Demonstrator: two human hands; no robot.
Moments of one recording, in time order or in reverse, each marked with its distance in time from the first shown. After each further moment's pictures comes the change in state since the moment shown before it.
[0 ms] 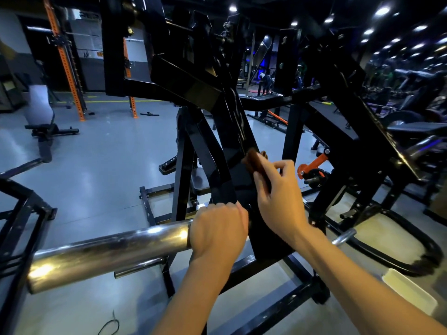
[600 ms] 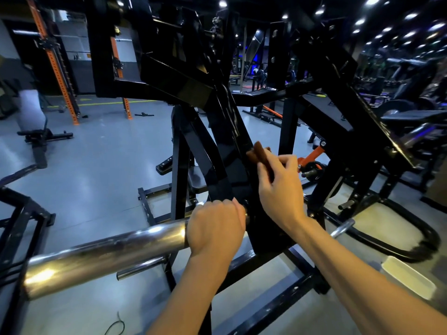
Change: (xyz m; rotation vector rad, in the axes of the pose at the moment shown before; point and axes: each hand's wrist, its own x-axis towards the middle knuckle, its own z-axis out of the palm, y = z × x) left_hand -0.001 0.000 0.006 -0.030 0.068 0.027; right_hand 0.005 0.006 0.000 0.067 0.064 0.135
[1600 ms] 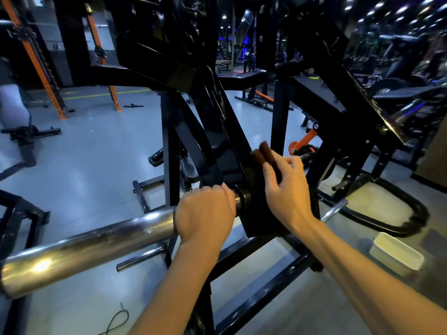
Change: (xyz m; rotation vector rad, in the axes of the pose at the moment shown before) left_hand 0.002 0.001 -0.023 0.055 -0.150 -0.040; right_hand -0.034 0.025 -0.020 0.049 0.003 0.095
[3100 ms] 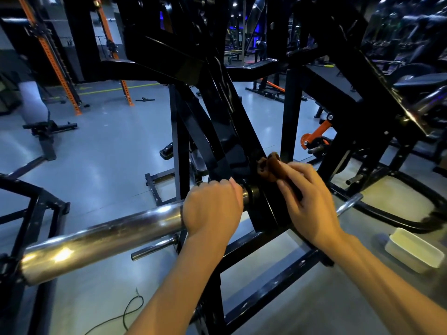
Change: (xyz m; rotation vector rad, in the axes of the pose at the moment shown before) left_hand 0.000 -0.001 0.001 -0.006 -0.036 0.032; right_hand -0.028 0.027 -0.024 -0.091 -0.076 -0.306
